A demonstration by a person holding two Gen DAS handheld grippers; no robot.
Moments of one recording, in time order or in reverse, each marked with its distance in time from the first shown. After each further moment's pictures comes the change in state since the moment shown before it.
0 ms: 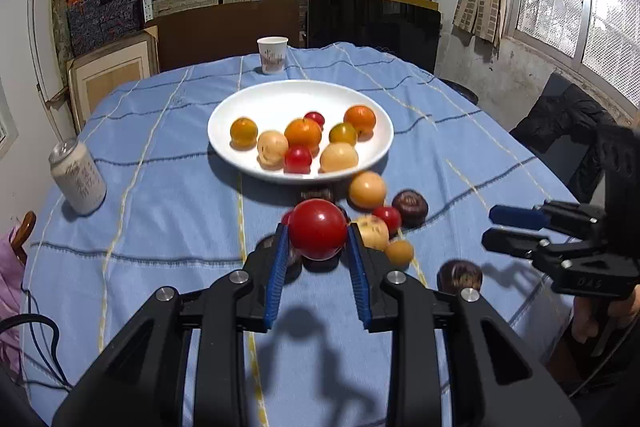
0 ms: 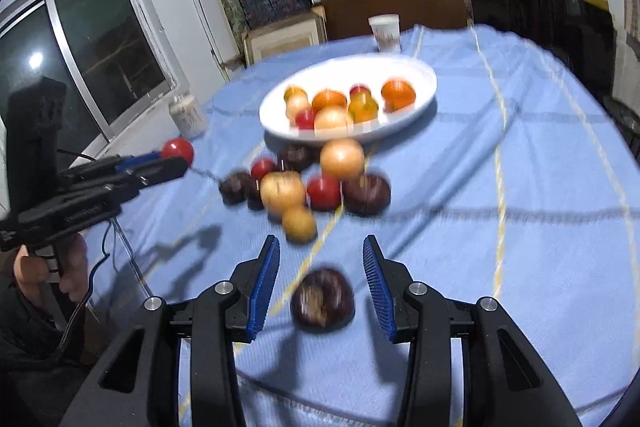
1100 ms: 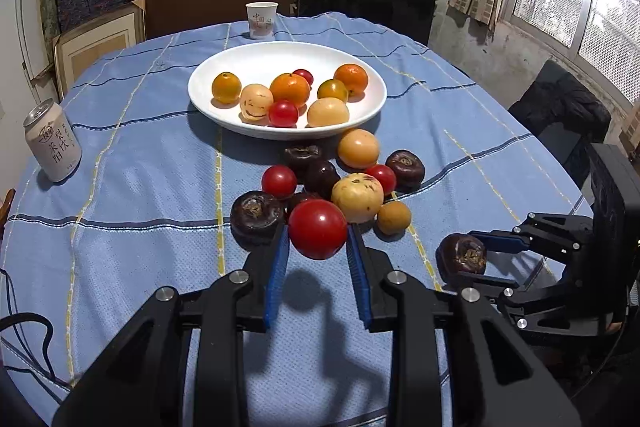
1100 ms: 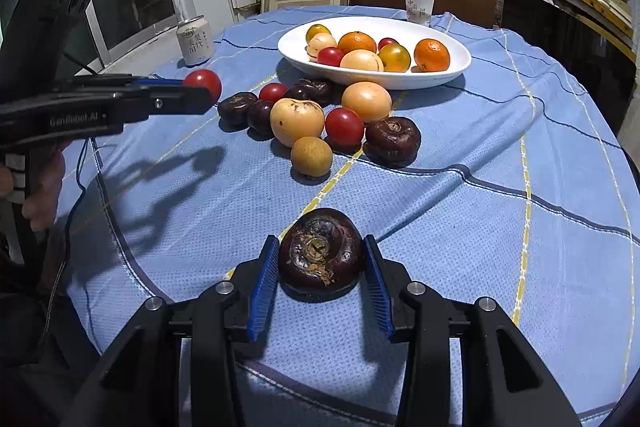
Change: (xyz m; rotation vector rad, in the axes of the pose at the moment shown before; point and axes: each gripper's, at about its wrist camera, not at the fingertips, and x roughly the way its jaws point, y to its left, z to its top) left arm 0.025 -0.002 -0.027 -0.020 0.093 -0.052; right arm 0.035 0.024 -0.050 -0.173 0.151 -0.062
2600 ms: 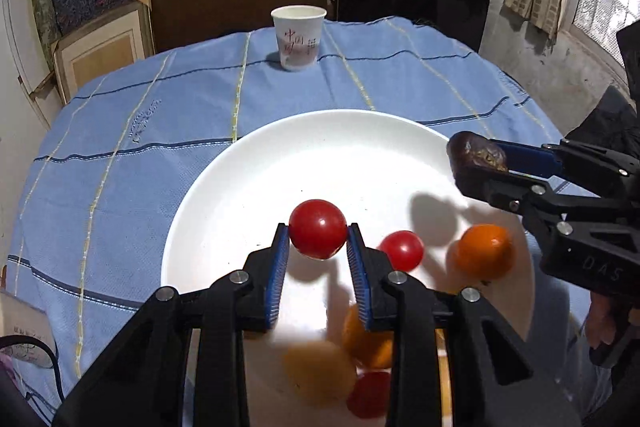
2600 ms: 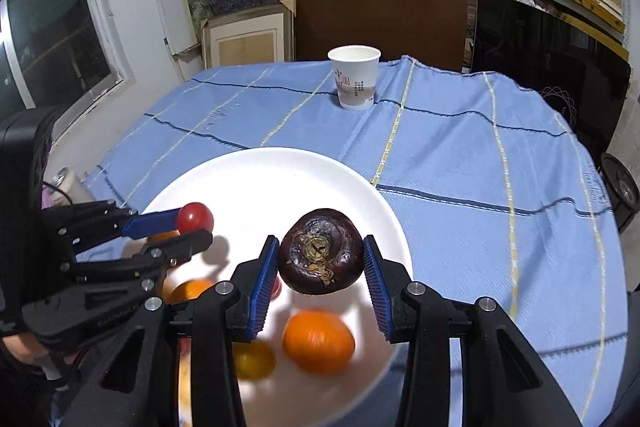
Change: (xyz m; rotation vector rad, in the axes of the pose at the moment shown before) left arm 0.176 0.066 0.195 -0.040 0.073 0.113; right arm 0.125 -0.134 0.240 0.126 -0.040 -0.060
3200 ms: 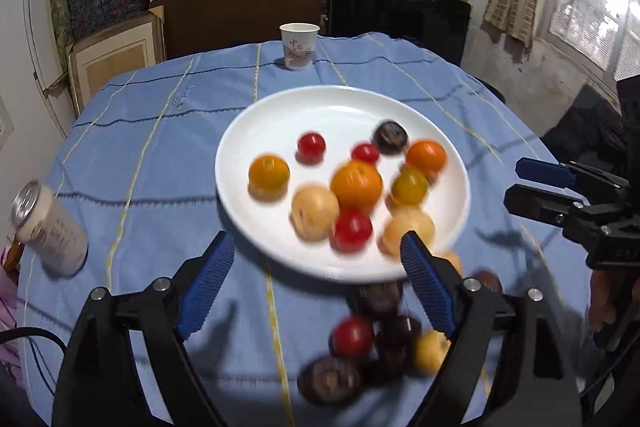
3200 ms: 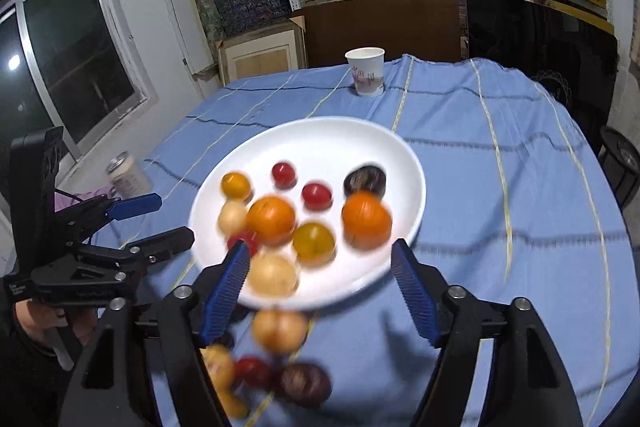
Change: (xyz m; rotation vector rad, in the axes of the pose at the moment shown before) left arm -0.116 0.001 -0.109 0.016 -0.098 -0.030; right arm -0.111 0.029 -0.109 0.088 -0.079 0.081
